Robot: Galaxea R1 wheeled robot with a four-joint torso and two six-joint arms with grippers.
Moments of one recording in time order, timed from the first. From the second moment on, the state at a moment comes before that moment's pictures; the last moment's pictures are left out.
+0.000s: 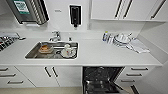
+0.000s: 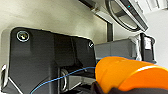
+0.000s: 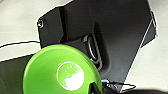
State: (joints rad) left arm 1.38 2.26 -1.79 0.82 -0.41 -0.86; right arm -1.39 2.79 -2.29 -0.41 0.04 0.49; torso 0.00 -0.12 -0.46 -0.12
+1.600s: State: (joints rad) left arm 0.48 2.20 -1.20 0.68 0.45 -0.89; right arm -1.37 2.77 -2.26 -0.41 0.07 0.49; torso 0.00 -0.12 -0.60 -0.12
